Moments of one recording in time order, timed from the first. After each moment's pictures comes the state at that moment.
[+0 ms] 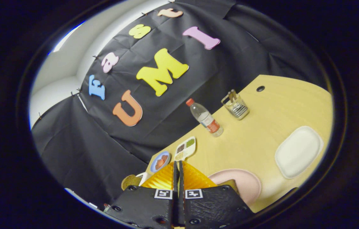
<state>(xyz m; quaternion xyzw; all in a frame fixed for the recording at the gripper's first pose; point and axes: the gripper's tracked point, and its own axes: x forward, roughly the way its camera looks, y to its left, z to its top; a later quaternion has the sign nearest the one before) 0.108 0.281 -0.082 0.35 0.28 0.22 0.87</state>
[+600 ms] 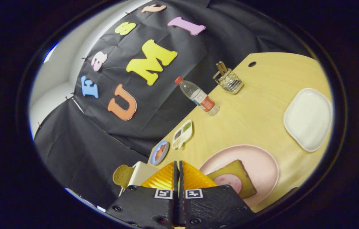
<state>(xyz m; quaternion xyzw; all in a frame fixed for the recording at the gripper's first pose) 0.100 0.277 -0.149 0.38 0.31 0.19 0.85</state>
